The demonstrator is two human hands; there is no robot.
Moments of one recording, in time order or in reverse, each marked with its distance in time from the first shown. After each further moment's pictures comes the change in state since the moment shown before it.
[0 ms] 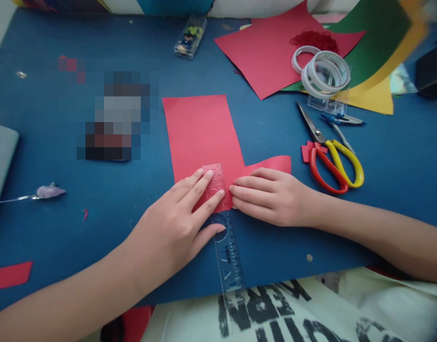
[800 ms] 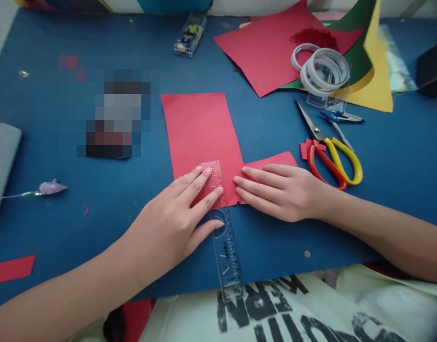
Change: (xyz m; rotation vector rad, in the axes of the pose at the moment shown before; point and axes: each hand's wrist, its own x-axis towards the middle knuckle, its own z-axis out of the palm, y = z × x) left_hand -0.002 -0.001 0.002 0.005 -0.020 -0.010; right_hand -0.014 0.002 -0.012 -0.141 -0.075 -0.059
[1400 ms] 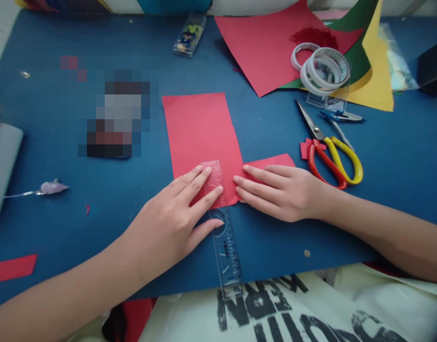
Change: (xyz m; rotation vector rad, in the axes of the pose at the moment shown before) left_hand 0.000 -0.001 -0.001 -0.008 0.000 -0.005; right_hand -0.001 0.000 0.001 -0.044 -0.007 -0.015
